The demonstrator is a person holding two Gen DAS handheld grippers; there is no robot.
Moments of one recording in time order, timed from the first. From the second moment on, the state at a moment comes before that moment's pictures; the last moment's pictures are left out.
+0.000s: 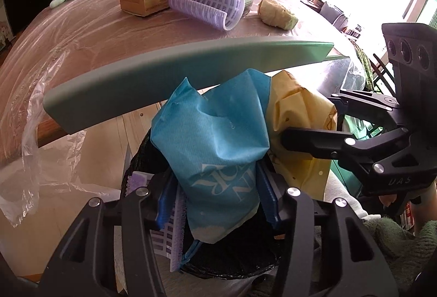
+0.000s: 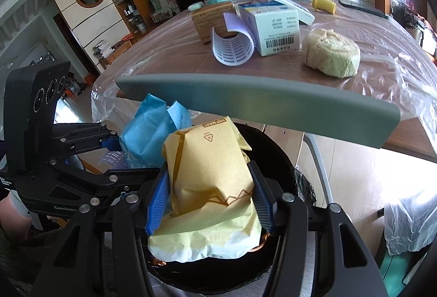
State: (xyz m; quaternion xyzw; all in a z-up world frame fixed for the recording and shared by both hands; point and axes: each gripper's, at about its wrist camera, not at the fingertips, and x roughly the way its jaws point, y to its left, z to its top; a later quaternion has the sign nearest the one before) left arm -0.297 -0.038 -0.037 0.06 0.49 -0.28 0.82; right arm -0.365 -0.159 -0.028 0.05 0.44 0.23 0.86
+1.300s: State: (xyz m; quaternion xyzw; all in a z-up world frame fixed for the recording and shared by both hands) left arm -0.293 -0.034 -0.024 0.05 0.46 -0.28 0.84; right arm -0.372 -0.167 -0.004 0.01 0.41 0.18 0.89
